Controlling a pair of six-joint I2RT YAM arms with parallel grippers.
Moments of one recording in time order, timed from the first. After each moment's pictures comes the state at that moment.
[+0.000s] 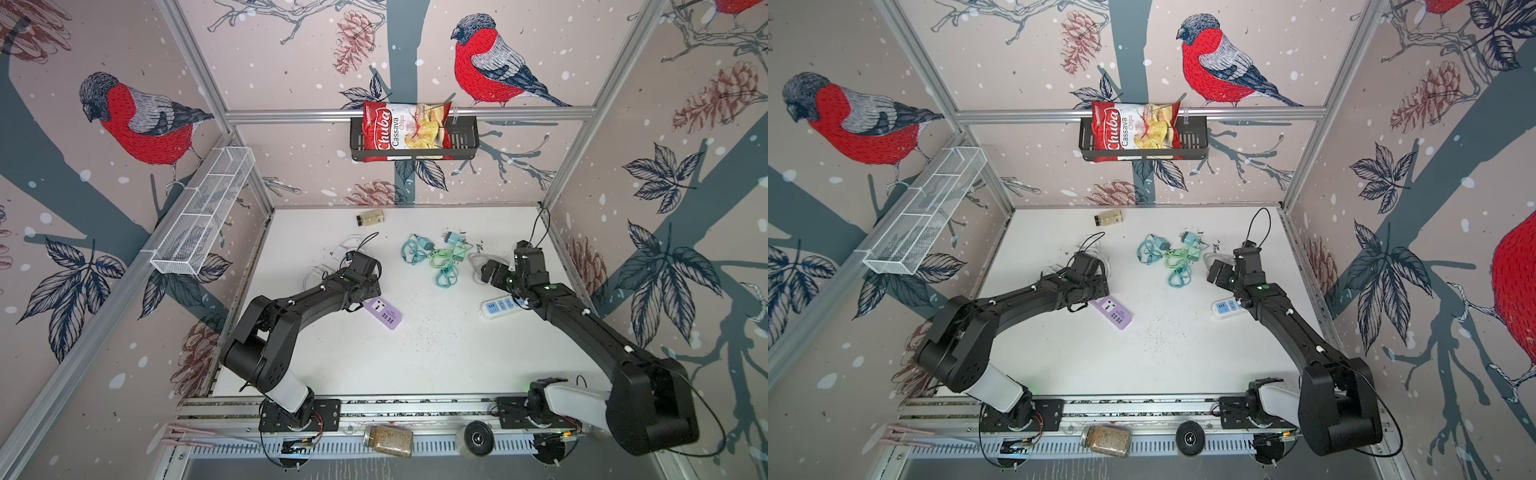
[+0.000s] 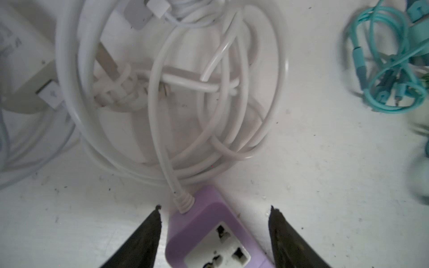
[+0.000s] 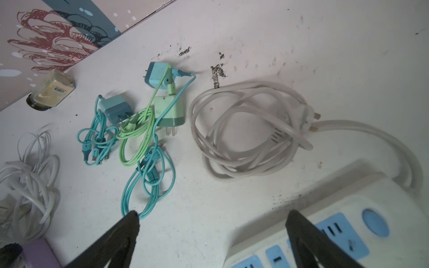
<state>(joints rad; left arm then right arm) -0.50 1.60 0.87 -0.31 -0.16 -0.68 0.24 1.22 0.73 -0.28 0.00 0.47</state>
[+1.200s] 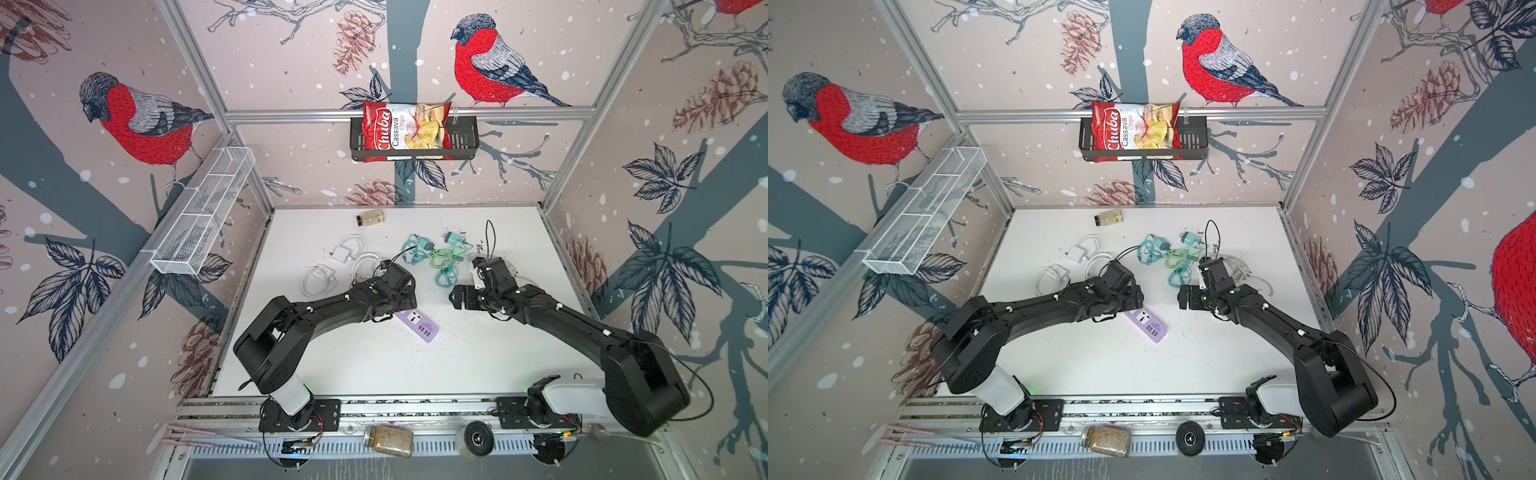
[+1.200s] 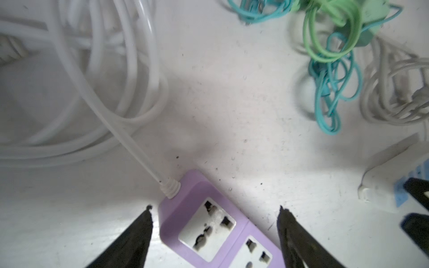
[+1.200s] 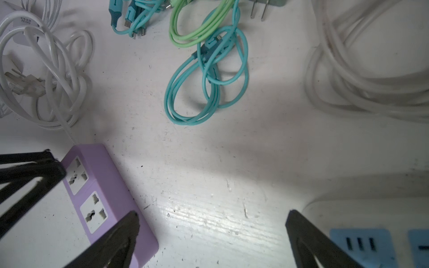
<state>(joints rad) -0.78 1.61 0.96 -0.31 -0.11 -0.84 0.51 1.32 0.72 -0.37 -0.11 0.40</state>
